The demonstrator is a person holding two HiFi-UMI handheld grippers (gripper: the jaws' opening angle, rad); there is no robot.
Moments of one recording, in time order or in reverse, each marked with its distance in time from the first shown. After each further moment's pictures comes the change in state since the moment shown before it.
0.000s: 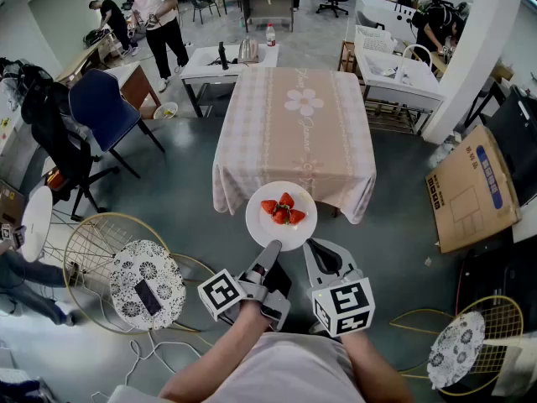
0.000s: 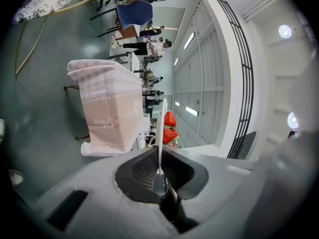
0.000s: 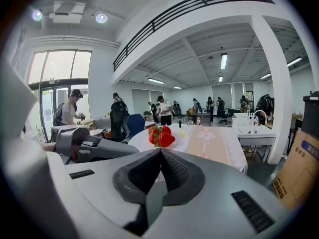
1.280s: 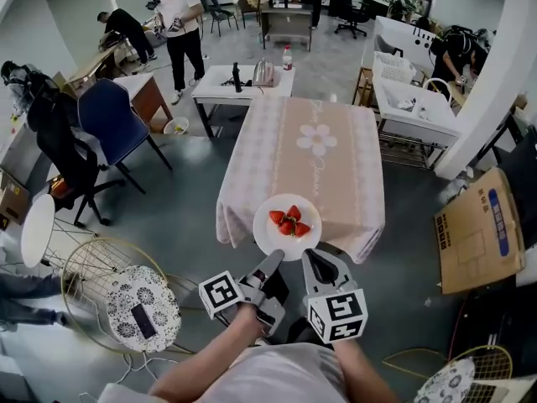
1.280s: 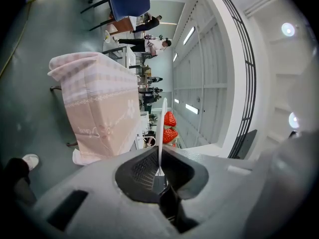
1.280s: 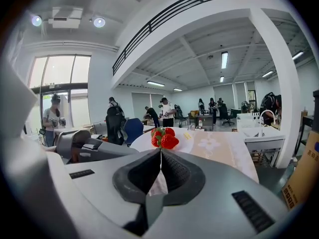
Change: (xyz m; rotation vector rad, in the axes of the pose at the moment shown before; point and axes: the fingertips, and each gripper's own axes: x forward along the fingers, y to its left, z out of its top) left arm 0.101 0.003 0.067 0.018 0.038 0.005; right arm 0.104 -0.057 0.039 0.031 -0.038 0.039
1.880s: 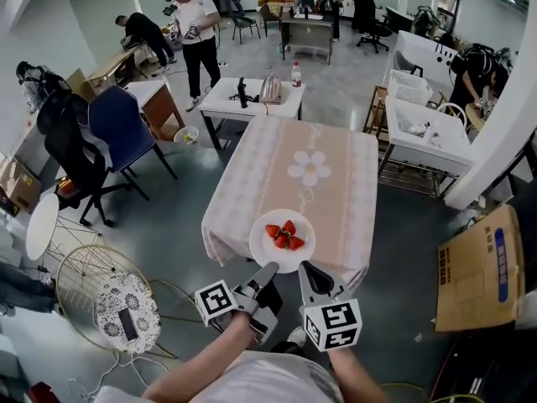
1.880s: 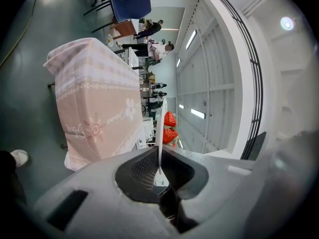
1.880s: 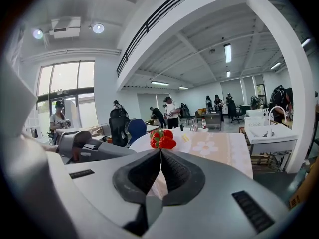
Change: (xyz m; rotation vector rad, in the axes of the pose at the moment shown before) left arm 0.116 0.005 -0.015 -0.010 -0.090 0.061; right arm 0.031 -0.124 0.021 0.014 0.012 0.113
